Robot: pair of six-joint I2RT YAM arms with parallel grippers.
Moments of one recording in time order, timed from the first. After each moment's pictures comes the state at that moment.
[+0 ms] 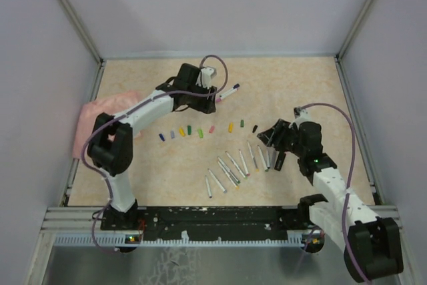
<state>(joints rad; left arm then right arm) -0.54 1.82 1.39 -0.34 0.18 -0.09 0.19 0.83 0.35 0.03 -0.32 0.62</state>
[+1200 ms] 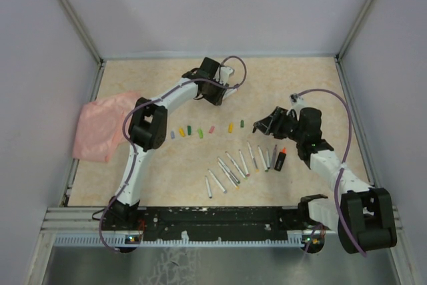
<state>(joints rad) -0.54 2.41 2.04 -0.55 0.14 0.15 0.14 1.09 0.49 0.20 -0.51 0.60</state>
